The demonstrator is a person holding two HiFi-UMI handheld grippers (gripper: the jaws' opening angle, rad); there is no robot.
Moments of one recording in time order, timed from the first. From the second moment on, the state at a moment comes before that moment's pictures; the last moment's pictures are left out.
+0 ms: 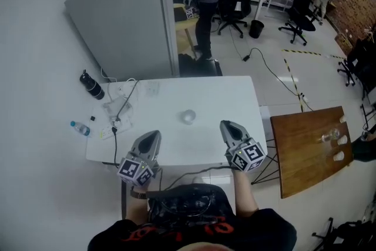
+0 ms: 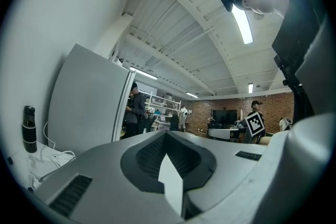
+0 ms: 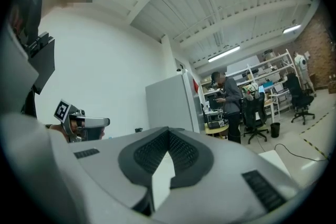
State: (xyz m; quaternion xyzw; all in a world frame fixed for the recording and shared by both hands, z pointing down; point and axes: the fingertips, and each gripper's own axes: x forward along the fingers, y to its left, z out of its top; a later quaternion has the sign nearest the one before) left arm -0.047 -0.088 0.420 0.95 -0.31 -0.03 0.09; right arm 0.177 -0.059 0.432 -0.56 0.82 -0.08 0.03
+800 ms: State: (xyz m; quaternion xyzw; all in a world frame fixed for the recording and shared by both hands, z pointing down) left arm -0.070 -0.113 0.436 0.93 -0.34 -0.02 0.10; right arm 0.162 -0.079 0.433 -0.55 0.83 -0.08 0.02
